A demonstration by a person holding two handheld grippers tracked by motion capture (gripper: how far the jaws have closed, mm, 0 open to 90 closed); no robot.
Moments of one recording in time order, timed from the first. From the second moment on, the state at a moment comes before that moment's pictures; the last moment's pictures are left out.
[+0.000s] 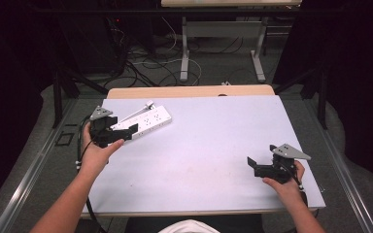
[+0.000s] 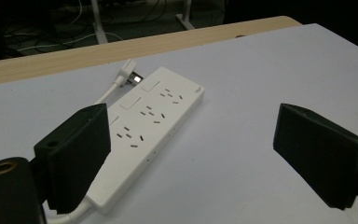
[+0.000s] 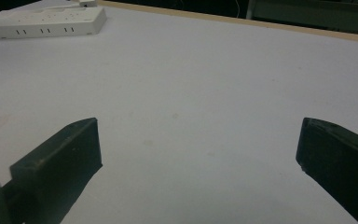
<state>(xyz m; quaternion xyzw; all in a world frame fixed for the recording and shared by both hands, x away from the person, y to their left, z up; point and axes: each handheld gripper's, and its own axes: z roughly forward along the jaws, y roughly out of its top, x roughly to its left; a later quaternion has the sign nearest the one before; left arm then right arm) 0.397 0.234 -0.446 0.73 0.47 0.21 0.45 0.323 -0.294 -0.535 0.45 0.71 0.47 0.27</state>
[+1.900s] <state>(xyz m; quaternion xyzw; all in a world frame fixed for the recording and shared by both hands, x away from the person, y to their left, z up) 0.478 0.241 -0.449 0.67 0.59 0.23 0.39 0.326 -0.292 -0.539 0.45 0.71 0.47 0.27</state>
